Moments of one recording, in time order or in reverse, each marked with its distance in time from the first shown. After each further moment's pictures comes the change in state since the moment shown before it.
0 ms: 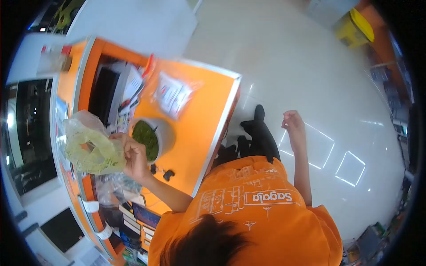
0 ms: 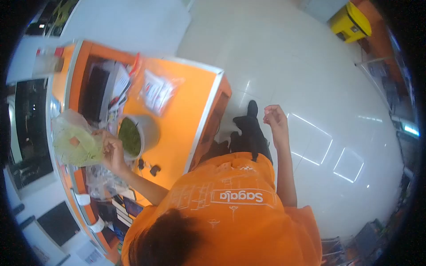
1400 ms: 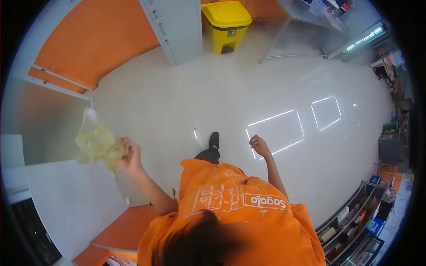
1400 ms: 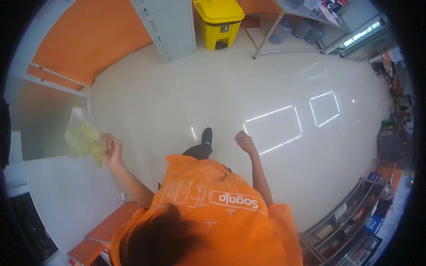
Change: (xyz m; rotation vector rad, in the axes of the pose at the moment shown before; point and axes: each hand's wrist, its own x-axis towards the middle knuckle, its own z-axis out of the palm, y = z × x) left_hand 0.354 -0.798 -0.244 0.293 0.300 -0.466; right_hand 0.365 -0.082 -0.612 -0.447 0.454 0.096
